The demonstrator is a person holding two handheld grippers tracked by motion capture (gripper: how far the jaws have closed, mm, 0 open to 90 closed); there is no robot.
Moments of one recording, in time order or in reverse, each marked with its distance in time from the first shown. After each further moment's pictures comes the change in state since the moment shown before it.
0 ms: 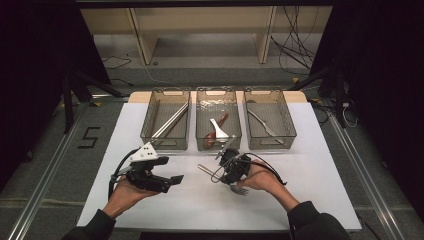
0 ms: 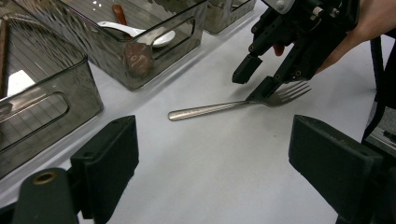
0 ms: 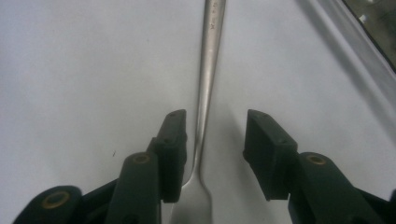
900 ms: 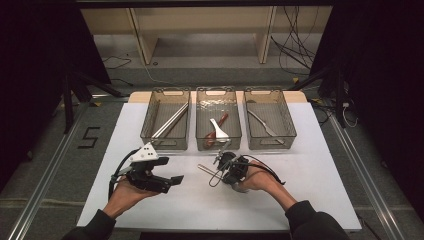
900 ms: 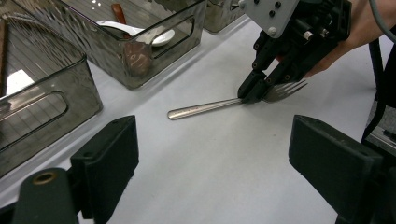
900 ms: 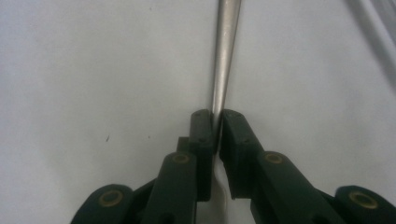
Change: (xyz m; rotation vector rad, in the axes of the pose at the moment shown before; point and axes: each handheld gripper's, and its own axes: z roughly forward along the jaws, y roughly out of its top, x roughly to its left) left arm -0.001 0.000 0.000 0.003 0.002 0.003; right arm 0.002 0.001 0.011 0.083 0.002 -0.064
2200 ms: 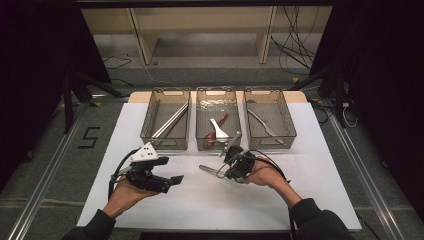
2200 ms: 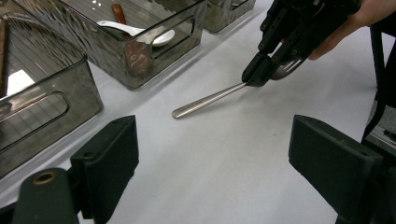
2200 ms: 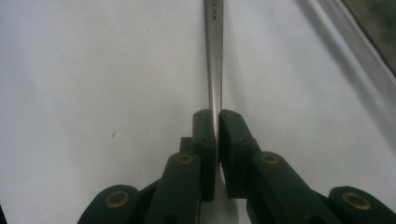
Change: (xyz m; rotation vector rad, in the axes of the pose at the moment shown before) left arm 0.001 0.000 0.000 0.001 -0.002 -0.001; right arm -0.014 -0.008 -0.022 -0.078 0.043 0.057
